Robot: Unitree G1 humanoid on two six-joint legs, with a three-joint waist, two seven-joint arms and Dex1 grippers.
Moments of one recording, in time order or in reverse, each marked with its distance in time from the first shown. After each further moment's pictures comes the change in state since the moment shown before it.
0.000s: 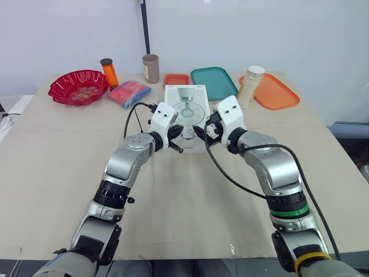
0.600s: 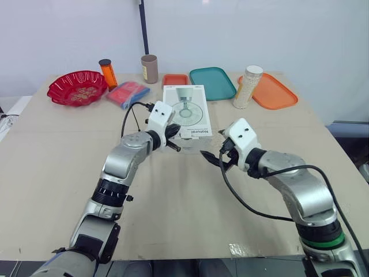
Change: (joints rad) left arm -0.009 0.013 0.025 -0.009 -0.005 0.050 0.002; right arm 0.214 -0.182 0.023 -0.258 0.077 0.032 0.167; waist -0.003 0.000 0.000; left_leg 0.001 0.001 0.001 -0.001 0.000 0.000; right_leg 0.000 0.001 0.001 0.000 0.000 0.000
